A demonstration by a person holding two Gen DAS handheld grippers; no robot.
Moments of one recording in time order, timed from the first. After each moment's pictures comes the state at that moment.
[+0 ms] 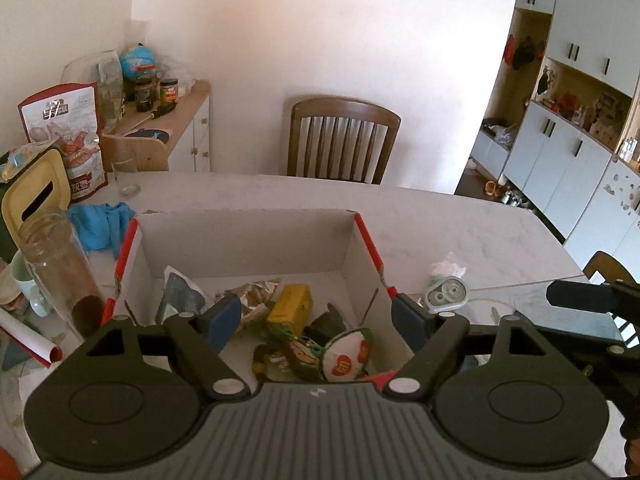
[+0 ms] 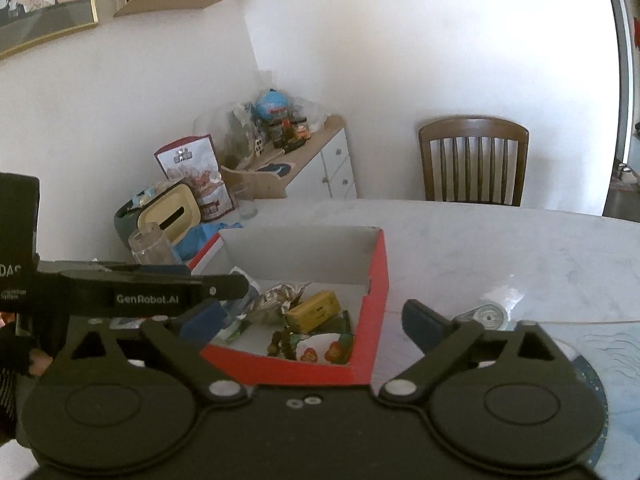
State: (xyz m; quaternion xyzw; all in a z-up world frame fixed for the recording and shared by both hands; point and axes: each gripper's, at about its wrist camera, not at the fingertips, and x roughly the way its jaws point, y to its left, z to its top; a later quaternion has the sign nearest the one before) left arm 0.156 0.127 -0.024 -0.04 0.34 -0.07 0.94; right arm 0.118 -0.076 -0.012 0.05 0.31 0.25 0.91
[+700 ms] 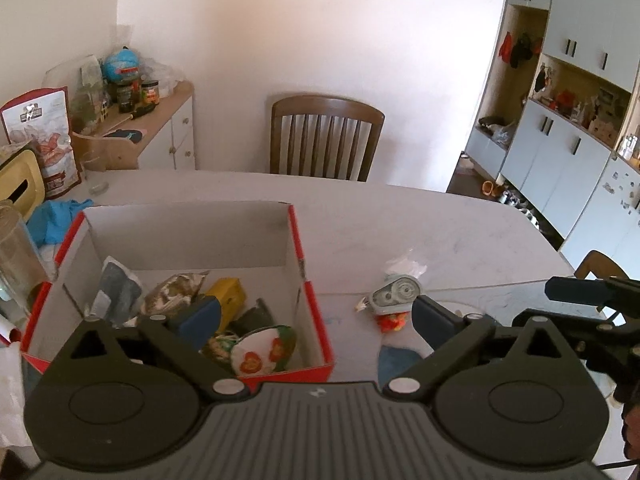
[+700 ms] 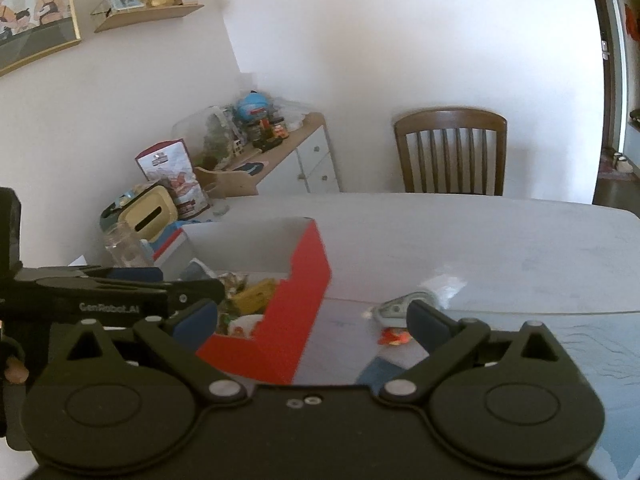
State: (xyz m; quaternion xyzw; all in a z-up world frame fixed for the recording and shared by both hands) left arm 0.155 0.040 -0.034 -0.04 0.34 -0.06 0.94; right arm 0.132 -0.171 -0.026 0.06 0.32 0.25 0.91
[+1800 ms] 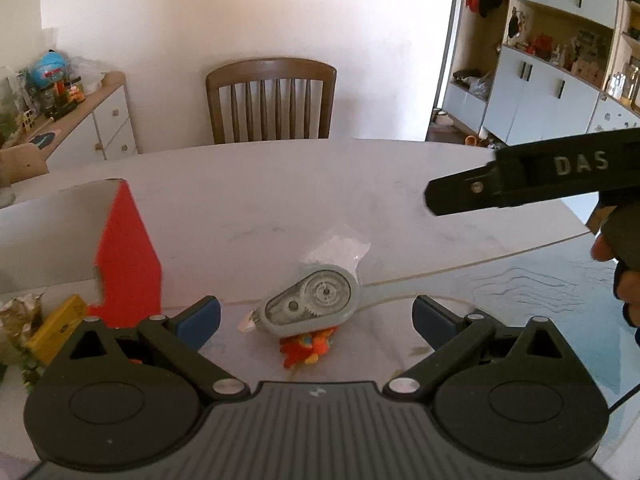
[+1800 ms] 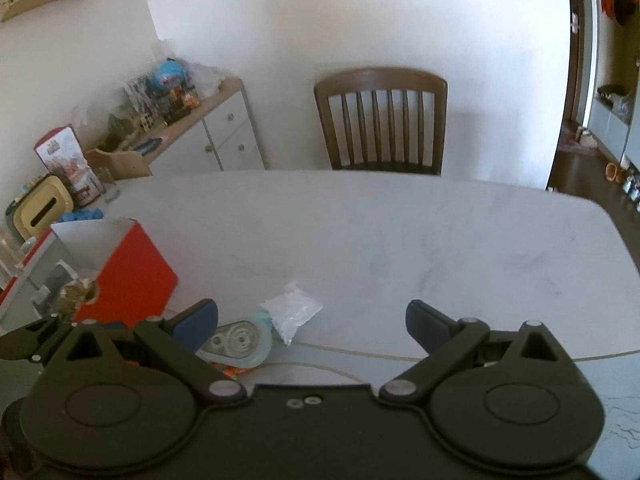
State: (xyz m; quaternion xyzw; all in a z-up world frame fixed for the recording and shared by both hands) left arm 0.252 -0.090 -0.128 0.02 0.37 -0.10 0.92; right arm 0.281 -0.252 -0.090 0.03 0.39 0.19 0.90
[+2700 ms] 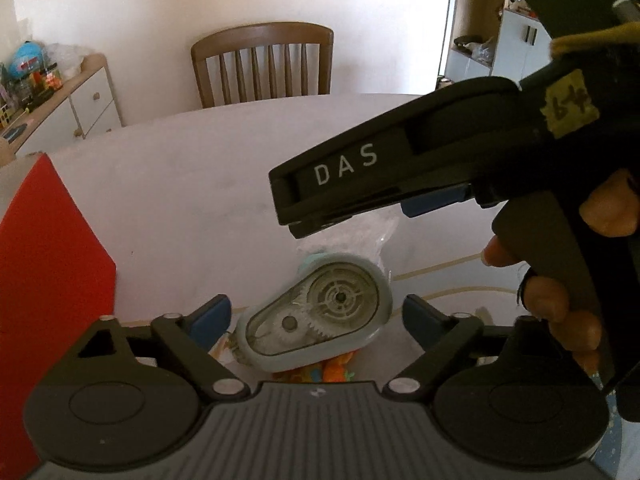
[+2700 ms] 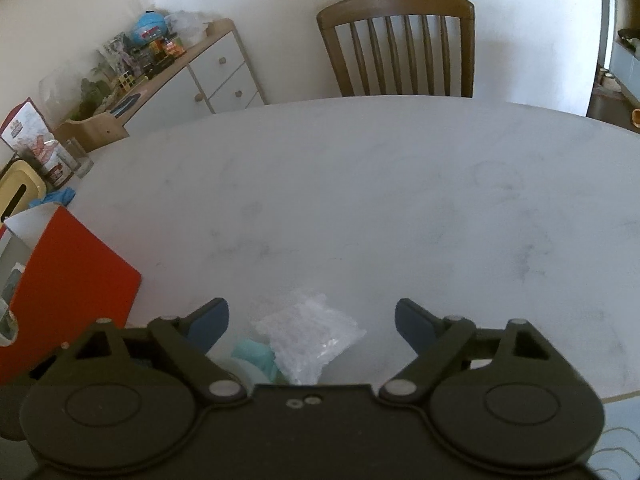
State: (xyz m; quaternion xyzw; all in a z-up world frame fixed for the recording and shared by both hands) left arm 0.297 -0.105 -0.188 0.05 0.40 -0.10 0.91; right arm 0.366 -0.192 -0.175 0.06 0.47 0.20 0.86
